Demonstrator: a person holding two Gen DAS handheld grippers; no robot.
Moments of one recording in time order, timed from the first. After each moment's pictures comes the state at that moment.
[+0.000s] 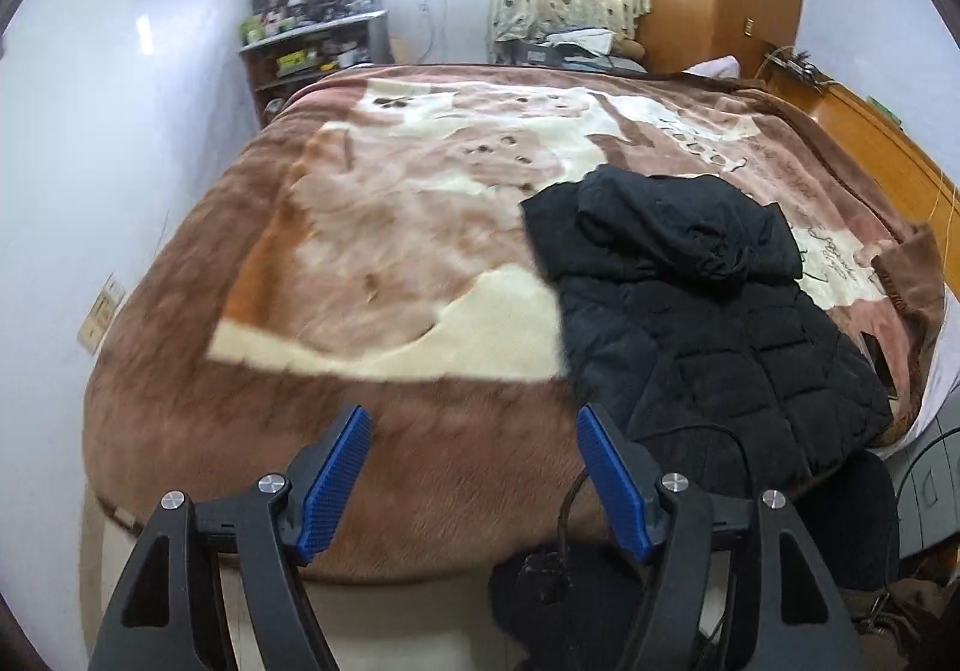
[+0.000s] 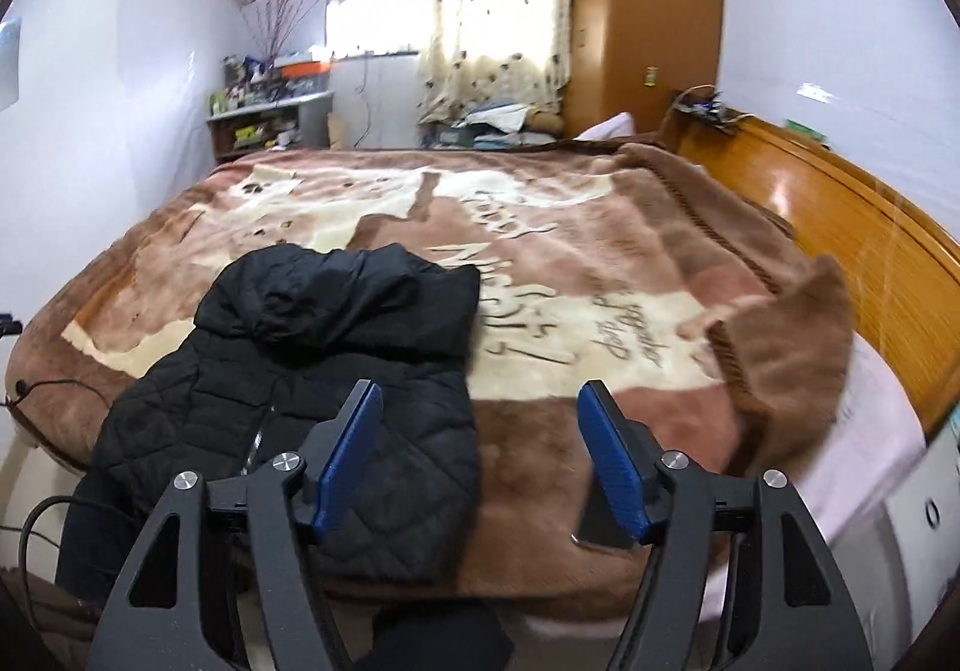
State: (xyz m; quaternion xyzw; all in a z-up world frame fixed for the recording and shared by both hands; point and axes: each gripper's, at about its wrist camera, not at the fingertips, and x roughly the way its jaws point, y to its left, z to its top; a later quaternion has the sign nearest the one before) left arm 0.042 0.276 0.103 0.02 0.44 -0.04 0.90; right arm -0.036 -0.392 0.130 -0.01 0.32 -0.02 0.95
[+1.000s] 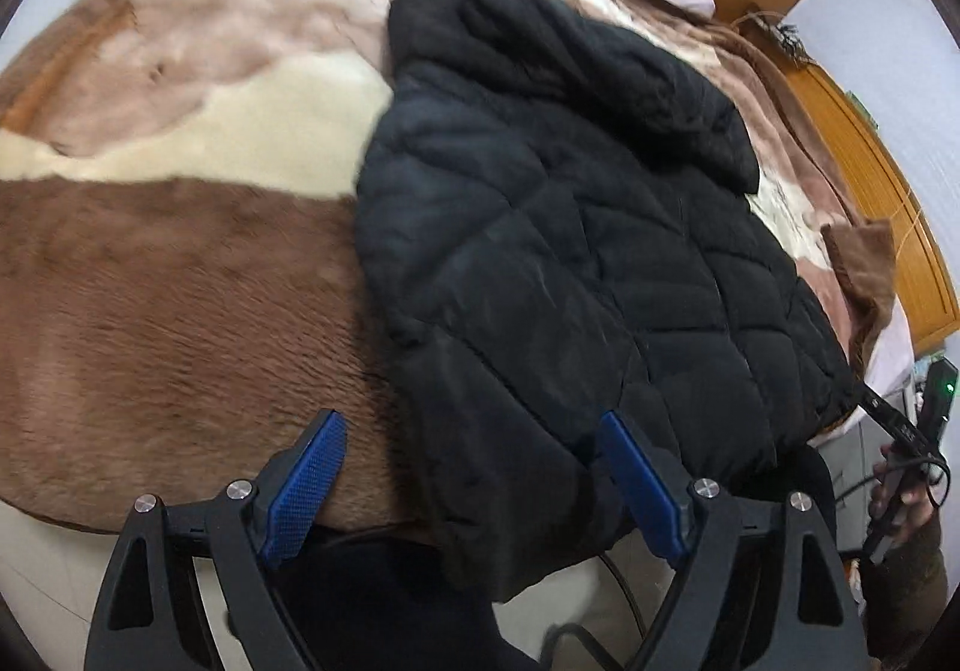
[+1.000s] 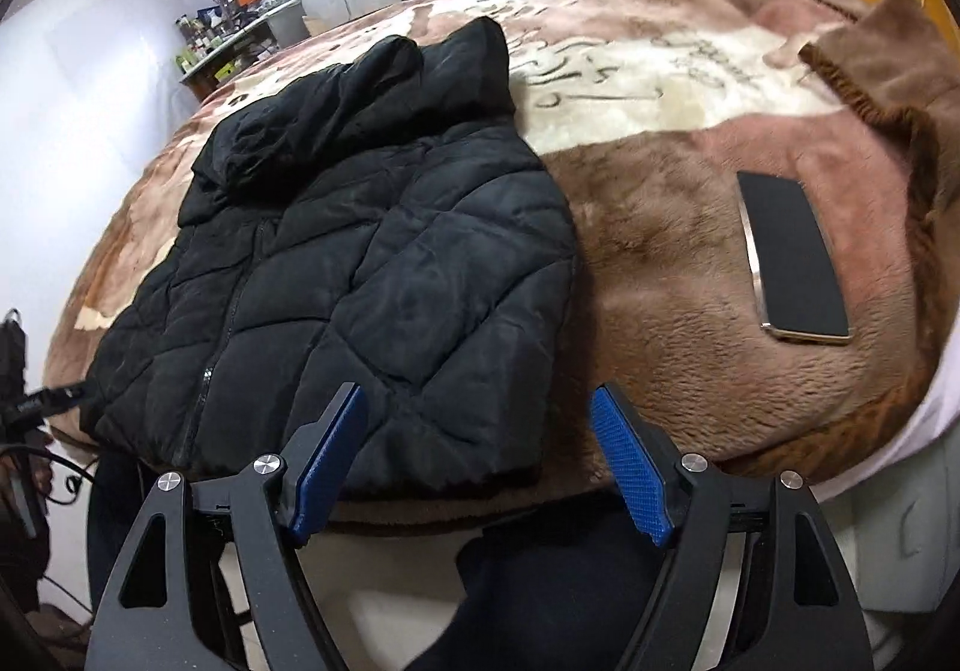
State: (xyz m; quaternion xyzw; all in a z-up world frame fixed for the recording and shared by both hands) left arm 0.087 0.156 -0.085 -0.10 0.56 -0.15 0.81; right arm 0.009 -0.377 -0.079 0.15 0.48 0.02 0.87
